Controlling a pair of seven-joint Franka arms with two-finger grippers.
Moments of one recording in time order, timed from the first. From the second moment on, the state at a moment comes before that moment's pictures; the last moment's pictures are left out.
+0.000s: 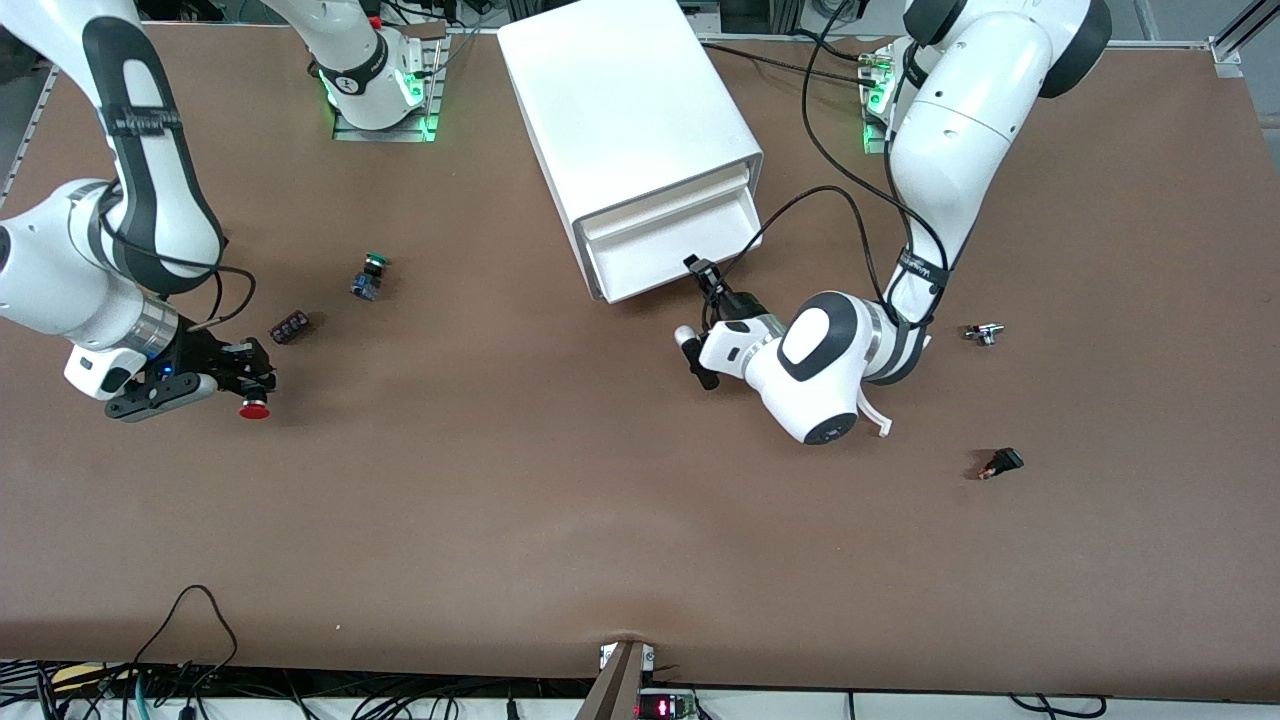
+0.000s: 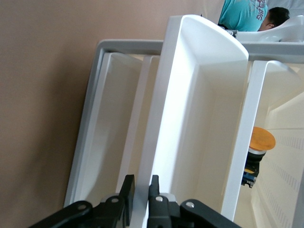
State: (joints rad) left arm -0.33 0.89 -0.14 -1.30 -0.77 1.41 0.61; right arm 0.12 0.30 -0.22 -1.94 0.31 2.28 -0.57
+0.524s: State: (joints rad) left arm -0.32 0.89 -0.09 -1.25 -0.77 1.41 0.60; right arm 0.23 0.29 -0.22 -1.71 0.20 1.99 -0.32
